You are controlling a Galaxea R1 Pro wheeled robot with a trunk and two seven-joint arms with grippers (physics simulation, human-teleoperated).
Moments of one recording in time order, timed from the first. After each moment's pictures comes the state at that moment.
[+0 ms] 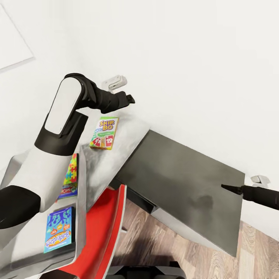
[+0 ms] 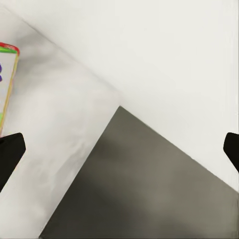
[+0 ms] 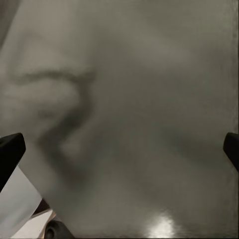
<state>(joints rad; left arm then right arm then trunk) -1.42 0.00 -0.44 -1.43 1.58 0.89 1.18 -0.37 -0.53 -0.40 -1.53 -0.33 1.03 0.83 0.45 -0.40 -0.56</state>
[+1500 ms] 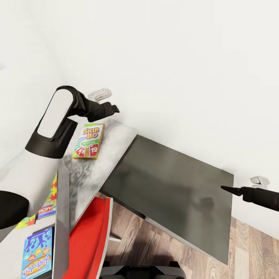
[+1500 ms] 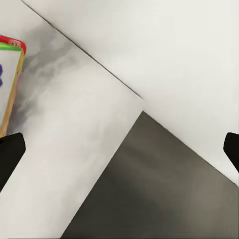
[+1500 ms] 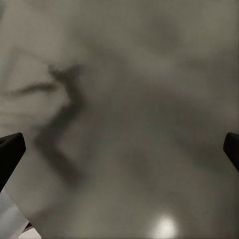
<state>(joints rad) -1.37 0.11 -0.43 -1.36 1.57 0.88 1.18 -0.35 -0.53 -0.39 -1.54 -0.34 1.03 0.83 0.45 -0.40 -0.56</state>
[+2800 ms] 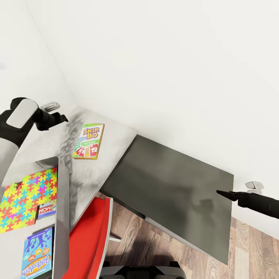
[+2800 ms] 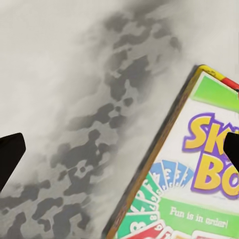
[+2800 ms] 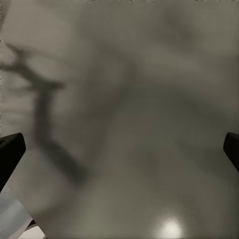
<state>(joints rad) -1.51 0.42 -0.42 -0.71 1.24 0.83 0.69 -0.31 -0.48 -0.39 -1.55 -0.33 0.98 0.83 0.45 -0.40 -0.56</state>
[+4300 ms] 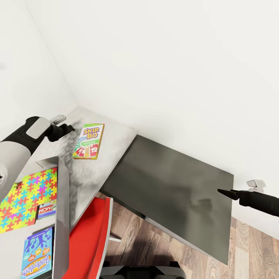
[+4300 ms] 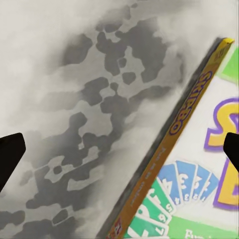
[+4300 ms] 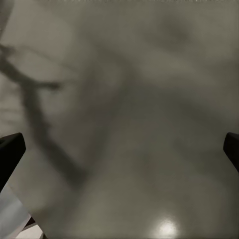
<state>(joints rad) -1.50 0.35 -0.42 -0.39 1.10 0.62 0.38 -0.31 -0.49 -0.39 -1.58 -0.33 0.99 0.83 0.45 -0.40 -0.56</state>
